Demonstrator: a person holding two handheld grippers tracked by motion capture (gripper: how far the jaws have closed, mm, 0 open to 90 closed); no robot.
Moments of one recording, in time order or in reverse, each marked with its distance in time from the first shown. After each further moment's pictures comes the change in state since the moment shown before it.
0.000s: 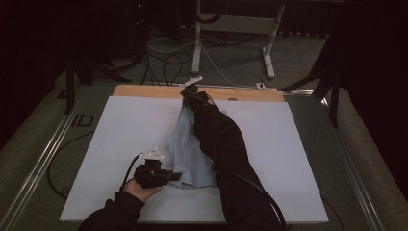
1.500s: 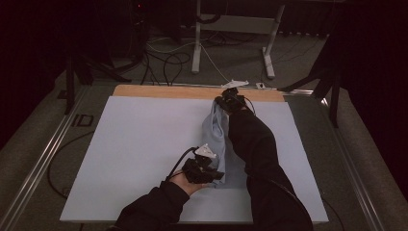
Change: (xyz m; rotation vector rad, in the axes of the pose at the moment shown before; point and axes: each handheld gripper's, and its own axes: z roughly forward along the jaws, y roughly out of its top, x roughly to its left) left arm -0.062 0.063 0.089 0.089 -0.058 0.138; right arm -0.089 -0.072 -0.049 -0.090 -0.011 0.123
